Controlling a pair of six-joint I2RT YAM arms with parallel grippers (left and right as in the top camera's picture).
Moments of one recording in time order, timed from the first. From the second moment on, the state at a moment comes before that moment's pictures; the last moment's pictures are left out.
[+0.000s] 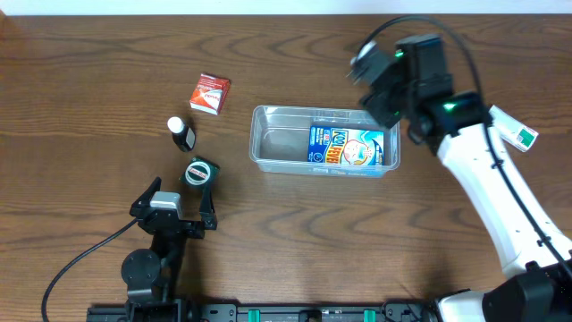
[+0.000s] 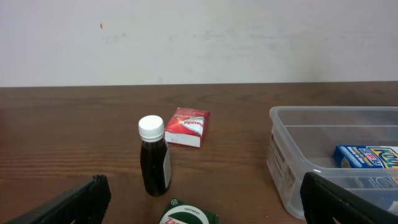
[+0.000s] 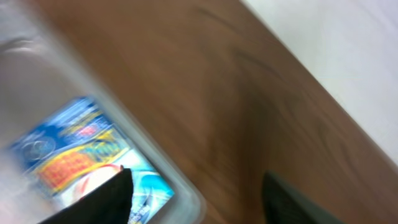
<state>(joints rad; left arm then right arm) 0.06 0.01 0.02 -0.10 0.18 -0.03 0.26 1.57 1.39 -0.64 0.01 -0.43</state>
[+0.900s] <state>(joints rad) 0.06 0.01 0.02 -0.10 0.18 -0.03 -0.34 1.68 1.39 -0.65 0.06 0.35</state>
